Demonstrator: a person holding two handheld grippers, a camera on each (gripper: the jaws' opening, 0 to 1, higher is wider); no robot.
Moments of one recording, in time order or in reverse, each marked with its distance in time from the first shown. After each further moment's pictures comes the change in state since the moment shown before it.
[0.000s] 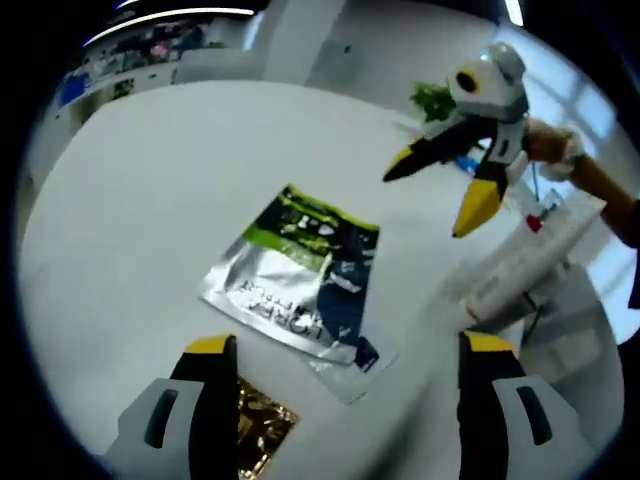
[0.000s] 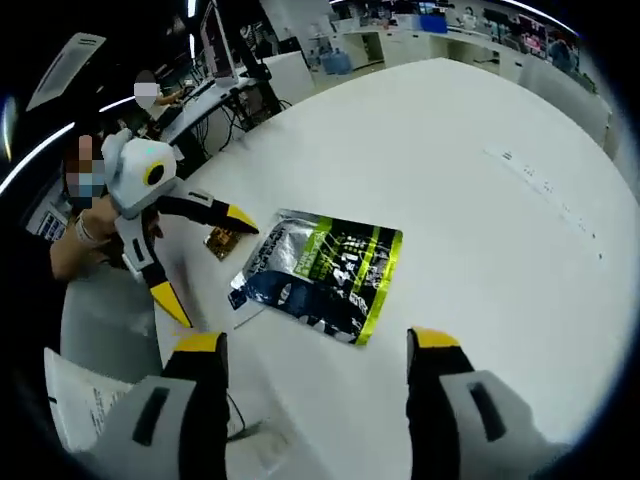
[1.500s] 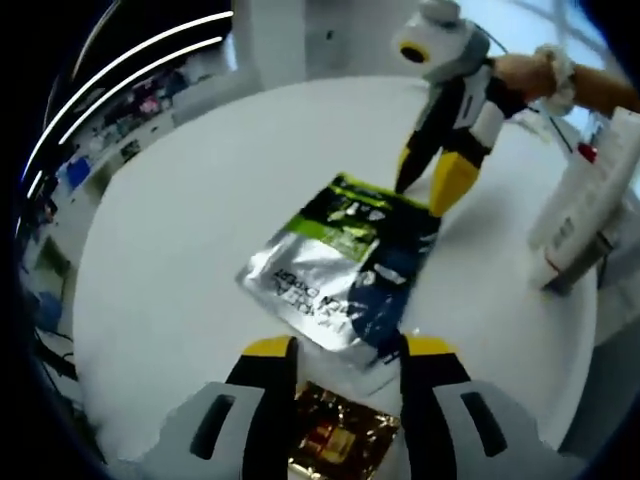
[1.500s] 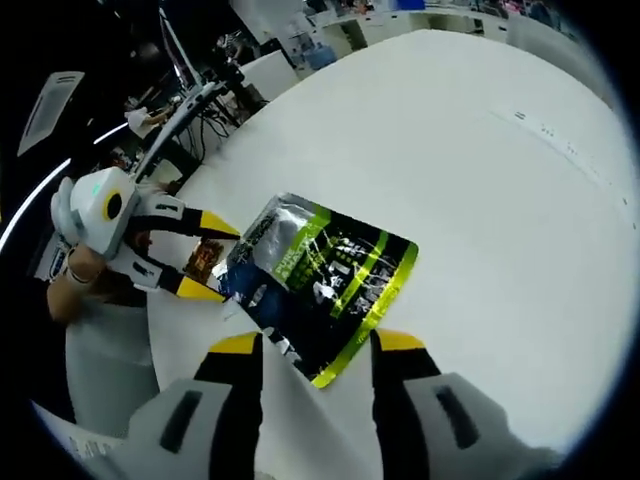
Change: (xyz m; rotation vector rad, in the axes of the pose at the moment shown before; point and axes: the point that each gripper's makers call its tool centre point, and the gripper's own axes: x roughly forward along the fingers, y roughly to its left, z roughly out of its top) left arm -0.001 0.052 0.006 0.254 0.040 0.232; right arm 0.041 0.009 0.011 0.167 -0.039 0.087
